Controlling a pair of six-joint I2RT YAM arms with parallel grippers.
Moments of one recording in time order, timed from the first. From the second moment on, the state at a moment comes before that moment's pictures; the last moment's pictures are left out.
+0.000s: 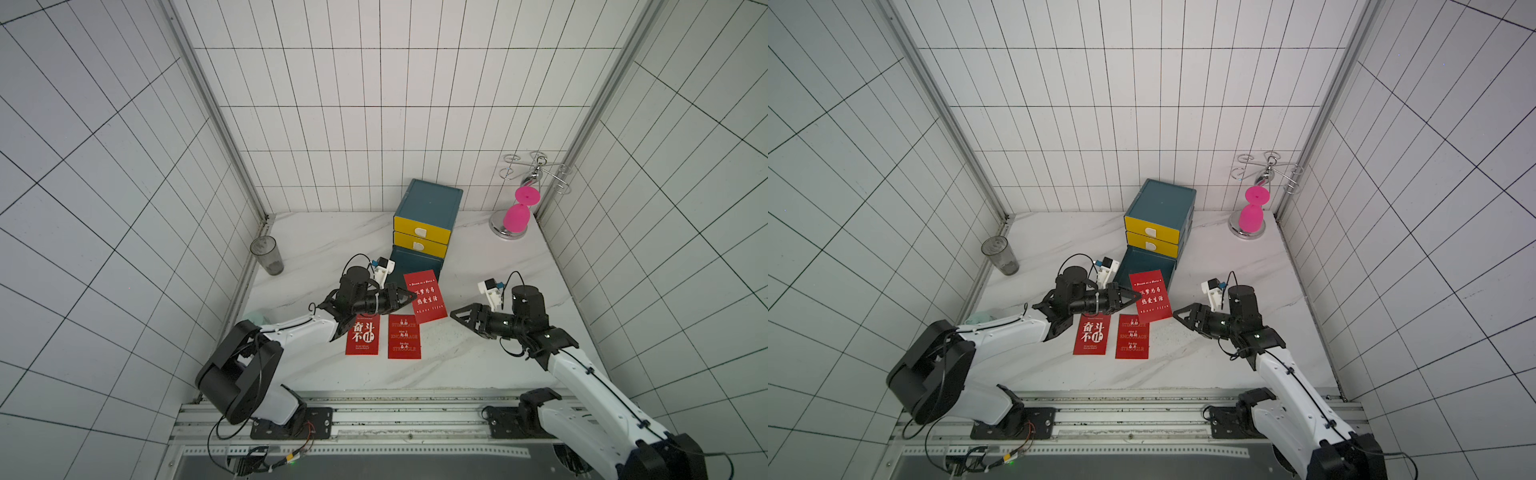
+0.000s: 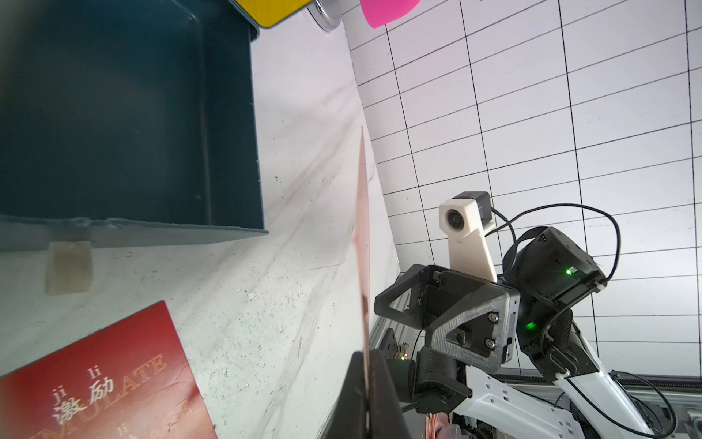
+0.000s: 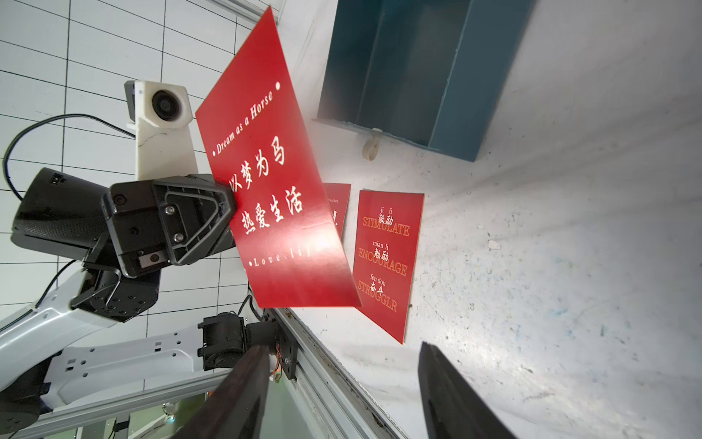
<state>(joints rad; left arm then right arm) -0.62 1.47 0.69 0.46 0.67 -1.01 0.24 0.87 0.46 -0.22 -0.77 0.71</state>
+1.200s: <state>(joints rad) -0.67 1.47 0.66 0.58 0.68 -1.03 0.22 0.83 0.42 -0.09 -0.88 0.78</state>
